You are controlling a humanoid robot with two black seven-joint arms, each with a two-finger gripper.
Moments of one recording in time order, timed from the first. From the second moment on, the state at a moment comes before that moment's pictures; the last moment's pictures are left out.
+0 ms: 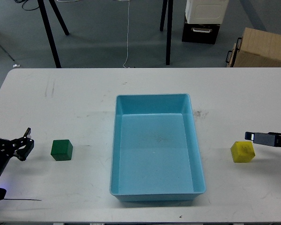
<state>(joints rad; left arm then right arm) 0.16 0.43 -1.37 -1.46 -0.41 -0.09 -0.03 0.47 -1.07 0.49 1.50 -1.36 0.29 0.15</state>
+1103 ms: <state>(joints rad) 0.15 0.43 -1.36 -1.42 -0.41 -0.09 -0.02 0.52 -0.99 0.37 1.41 -1.36 0.29 0.15</state>
